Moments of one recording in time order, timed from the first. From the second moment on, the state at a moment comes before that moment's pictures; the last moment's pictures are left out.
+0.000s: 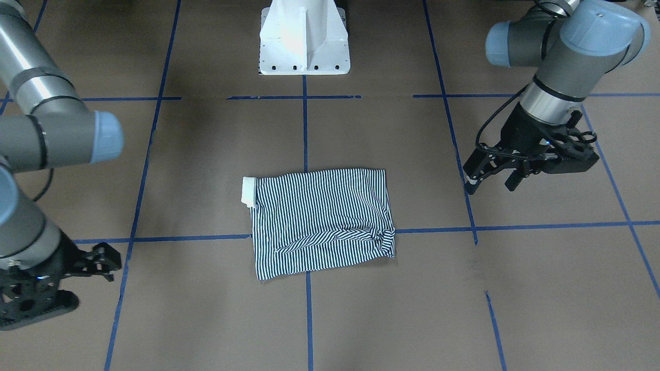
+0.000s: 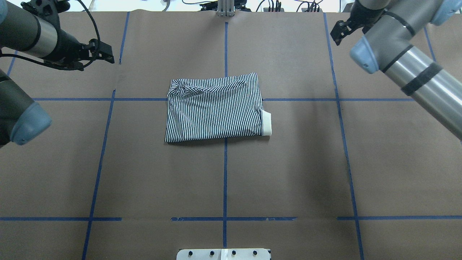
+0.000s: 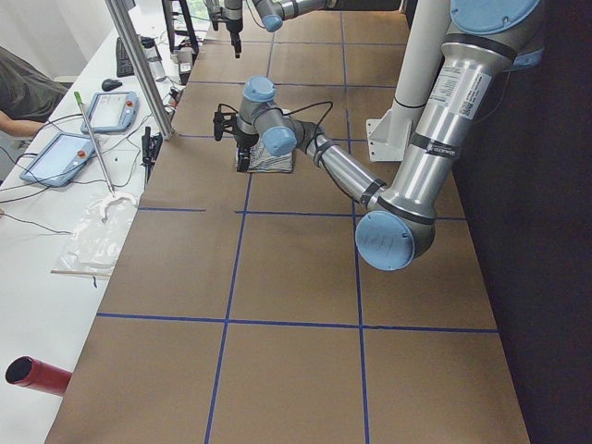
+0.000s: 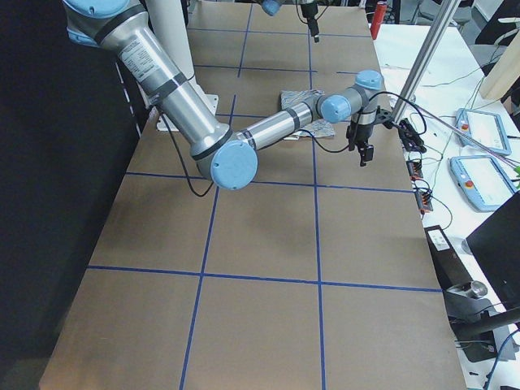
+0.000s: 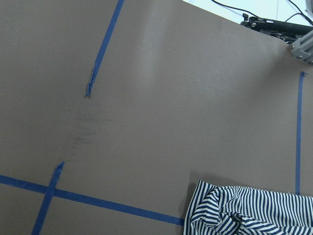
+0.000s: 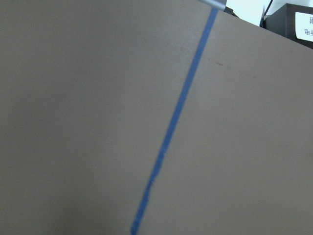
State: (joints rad) left arm -1.01 -1.91 -1.82 -1.89 -2.05 -1.07; right arm 1.13 -0.94 1.36 -1.55 2.10 0.29
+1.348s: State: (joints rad) left arm -1.51 -1.66 -1.65 -1.74 -2.25 0.04; right arm 1.55 -1.42 1.56 -1.69 2.39 -0.17
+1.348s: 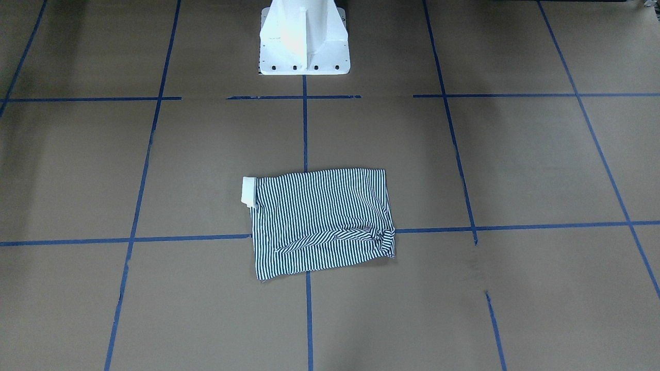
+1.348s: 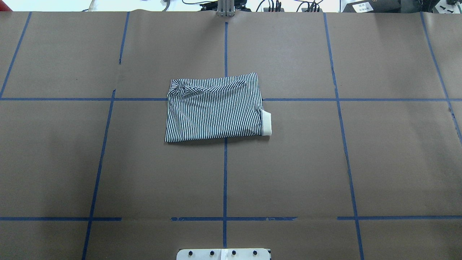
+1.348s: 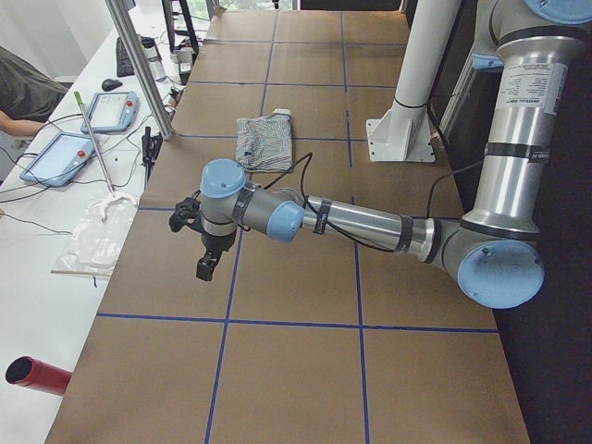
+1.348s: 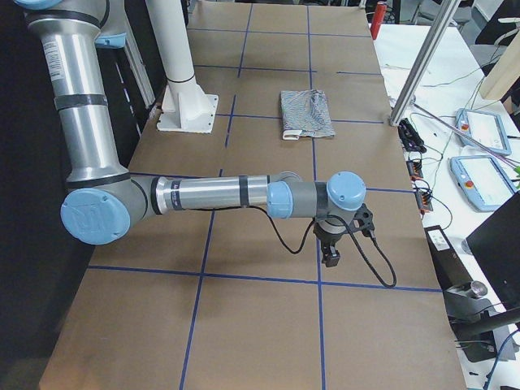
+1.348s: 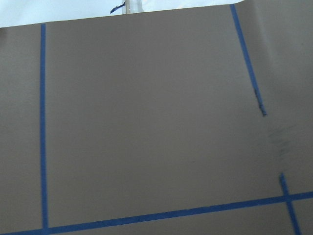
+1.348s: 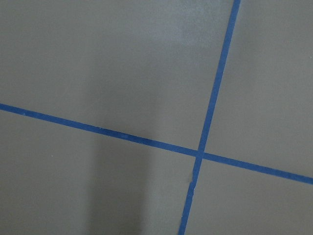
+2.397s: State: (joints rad) left arm -1.57 -1.54 -1.54 -1.88 -2.35 0.14; right arm 1.56 -1.56 1.67 -1.80 2.39 -0.20
